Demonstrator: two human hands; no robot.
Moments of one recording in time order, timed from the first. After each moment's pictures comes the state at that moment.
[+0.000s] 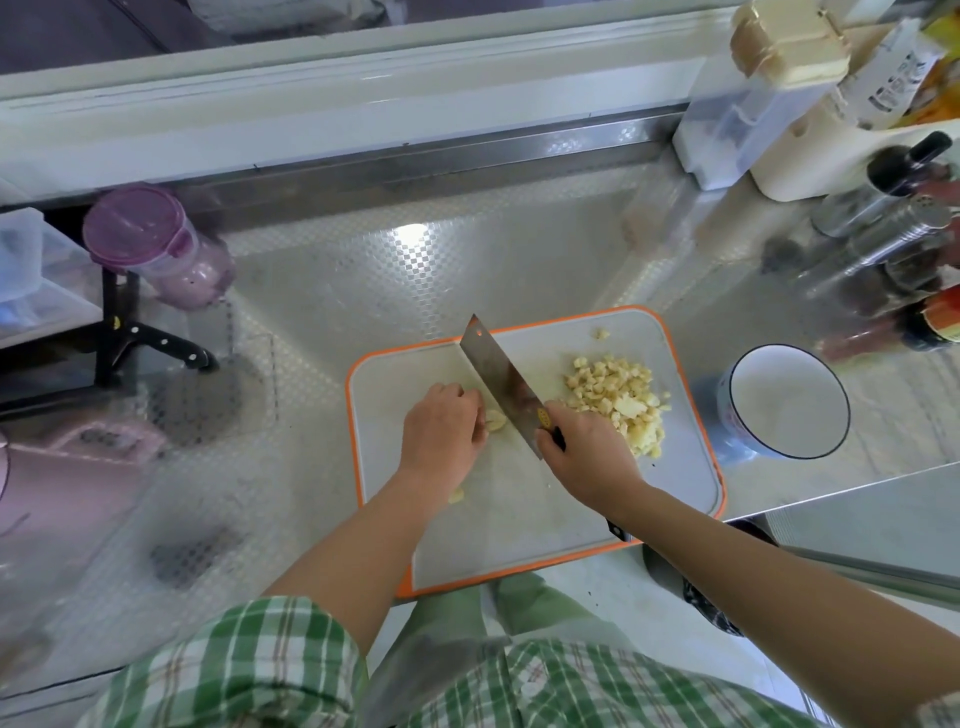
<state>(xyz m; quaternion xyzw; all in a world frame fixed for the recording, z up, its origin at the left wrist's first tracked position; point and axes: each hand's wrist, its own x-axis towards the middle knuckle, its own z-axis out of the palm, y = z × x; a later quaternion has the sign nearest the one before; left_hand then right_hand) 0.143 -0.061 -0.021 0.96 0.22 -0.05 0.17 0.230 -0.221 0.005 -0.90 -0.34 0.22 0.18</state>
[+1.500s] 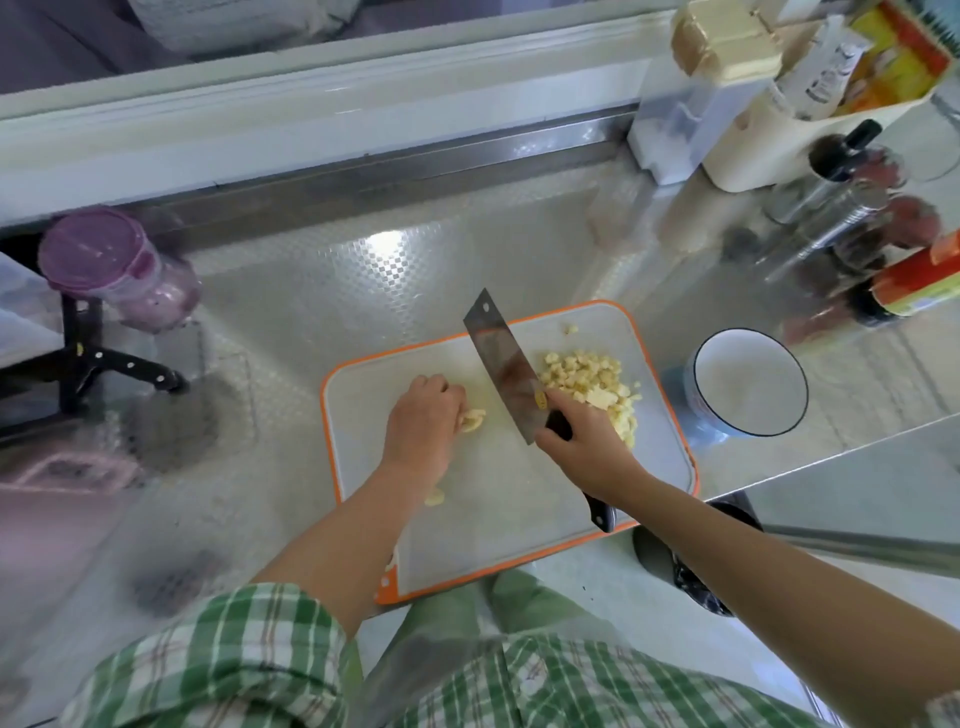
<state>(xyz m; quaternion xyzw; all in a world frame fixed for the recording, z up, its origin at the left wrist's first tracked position) 0.152 -0.058 -0.020 0.96 0.18 -0.01 0.21 0.236 -0.241 0.024 -0.86 -0.23 0.30 0.34</state>
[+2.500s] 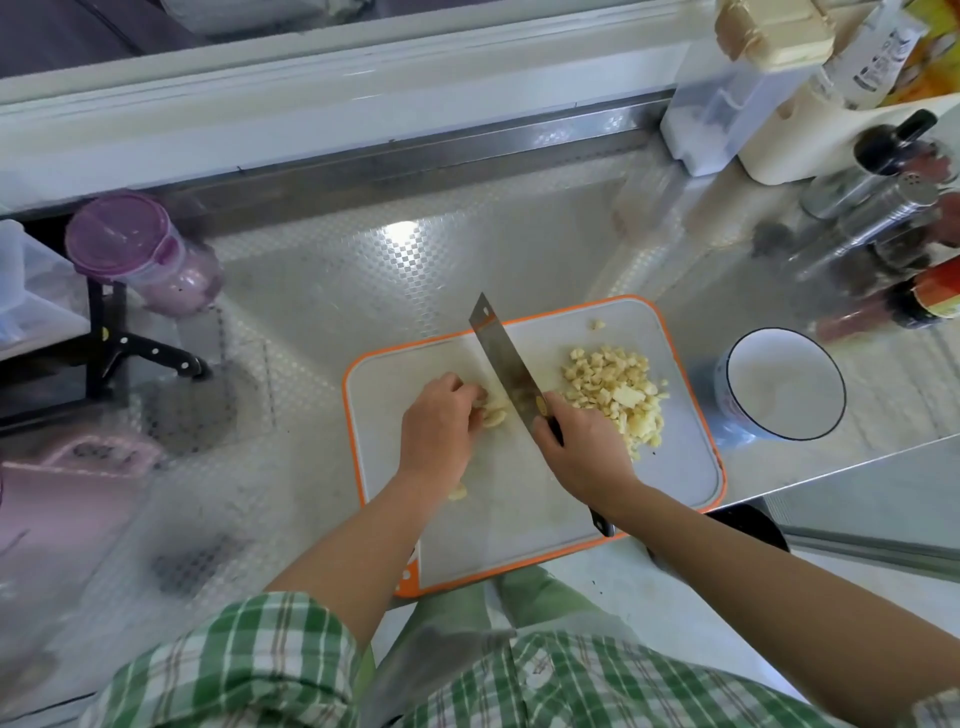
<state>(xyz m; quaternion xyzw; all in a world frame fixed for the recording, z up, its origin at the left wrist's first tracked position) 0.140 -0.058 -0.023 0.94 0.23 0.01 0.23 0.218 -0.214 0.012 -0.91 -0.28 0.23 0.22</state>
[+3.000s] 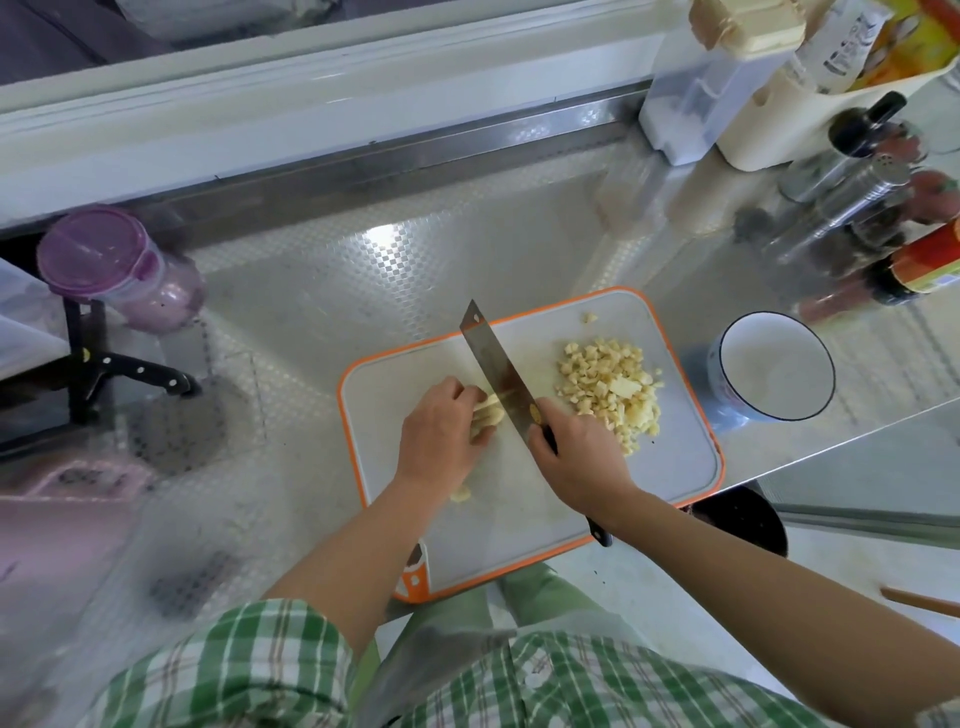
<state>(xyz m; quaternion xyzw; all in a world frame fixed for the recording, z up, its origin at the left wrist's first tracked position) 0.136 -0.056 -0.024 0.96 0.19 -0.01 0.22 0.201 -0.212 0.014 -0.92 -0.27 0.21 0.20</state>
